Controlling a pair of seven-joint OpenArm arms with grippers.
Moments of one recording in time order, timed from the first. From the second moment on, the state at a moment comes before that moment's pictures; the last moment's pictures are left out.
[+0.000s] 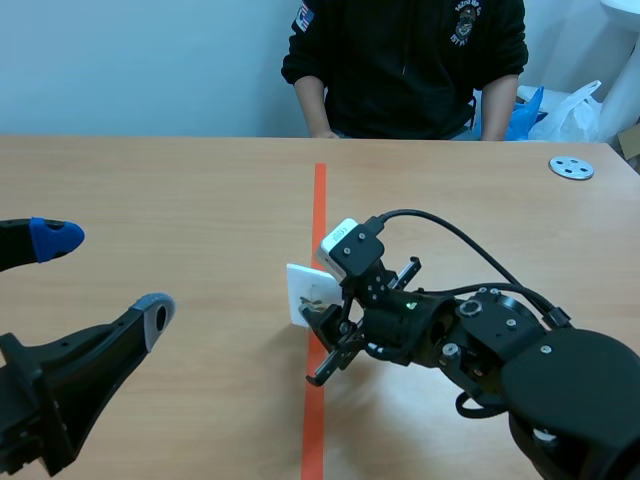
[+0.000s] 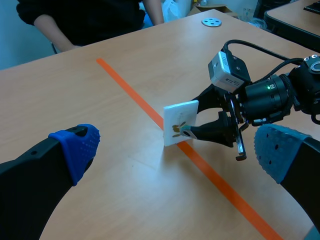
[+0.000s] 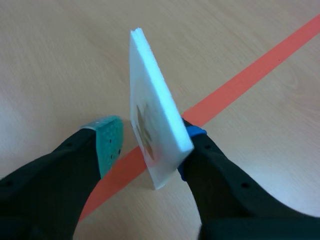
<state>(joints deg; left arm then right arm) 48.0 -32.5 -8.7 120.4 -21.5 -26.6 -9.3 5.9 10.7 -26.4 61.9 -6.3 24.9 9.7</state>
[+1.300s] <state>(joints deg) 48.0 -32.5 -8.7 120.4 -21.5 -26.6 -9.3 -5.2 16.9 11.0 85.5 13.8 18.4 -1.1</state>
